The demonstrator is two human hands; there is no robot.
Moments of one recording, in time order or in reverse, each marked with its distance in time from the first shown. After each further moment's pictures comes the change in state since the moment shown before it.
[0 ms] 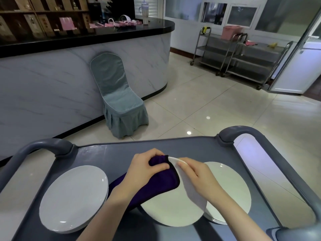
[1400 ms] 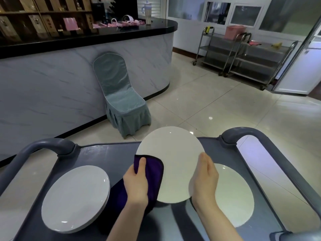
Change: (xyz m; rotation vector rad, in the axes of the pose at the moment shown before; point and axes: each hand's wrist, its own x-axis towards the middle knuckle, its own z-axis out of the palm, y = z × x) left_hand -0.020 -0.017 0.030 -0.590 0.612 -0.576; right_hand 0.007 -0.015 0.032 0.769 0.711 0.375
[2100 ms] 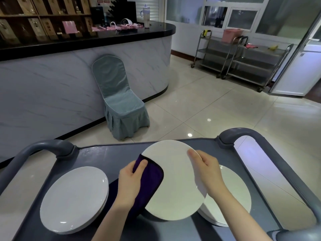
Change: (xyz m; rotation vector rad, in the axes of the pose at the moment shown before) left_hand -0.004 0.018 -0.021 0.257 -0.227 0.170; right_hand 0.031 -0.019 -0.025 -0.528 -0.378 -0.200
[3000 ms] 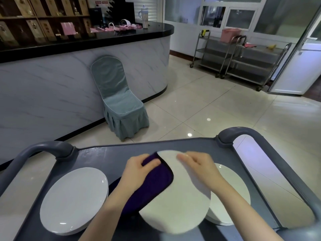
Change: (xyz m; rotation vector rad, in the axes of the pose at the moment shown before) left_hand 0.018 0.021 0.002 0.252 -0.269 0.191; right_hand 0.004 -0.012 -0.004 -0.209 -0.217 -0.152
